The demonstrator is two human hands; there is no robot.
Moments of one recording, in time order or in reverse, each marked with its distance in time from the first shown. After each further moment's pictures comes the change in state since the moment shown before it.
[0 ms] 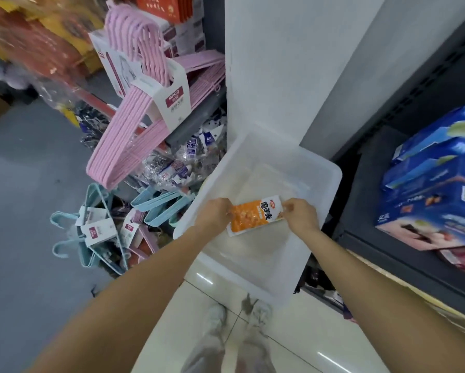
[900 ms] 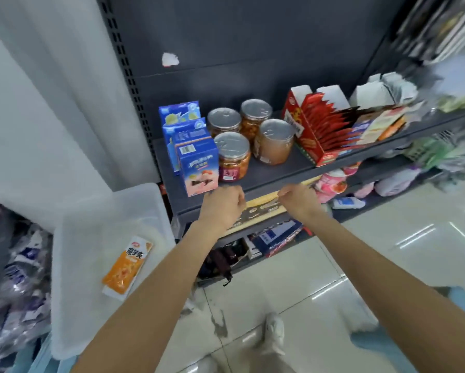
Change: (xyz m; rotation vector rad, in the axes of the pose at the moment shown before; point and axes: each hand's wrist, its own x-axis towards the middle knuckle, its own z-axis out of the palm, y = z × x) left_hand -0.162 0.264 0.085 0.449 -0.116 1.042; right_hand -0.272 0.169 -0.141 0.215 0.584 0.480
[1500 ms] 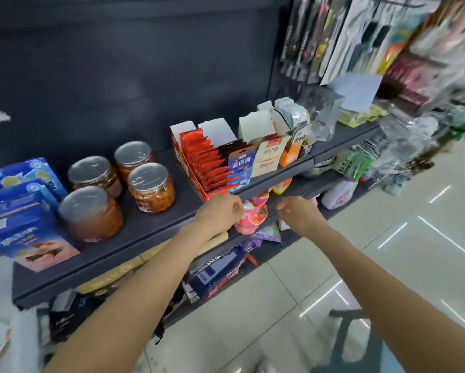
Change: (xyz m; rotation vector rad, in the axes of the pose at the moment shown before) left_hand 0.155 0.272 0.075 -0.082 -0.216 0.139; right_hand 0.072 0.251 -0.181 -0.070 0.071 0.031
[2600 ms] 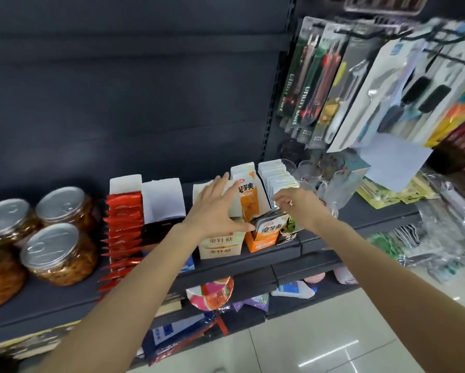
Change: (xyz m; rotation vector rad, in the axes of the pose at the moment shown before) left_hand 0.271 0.090 -0.025 0.218 0.185 -0.134; right_hand 0.307 0.107 -0.147 -0.010 -0.076 -0.449
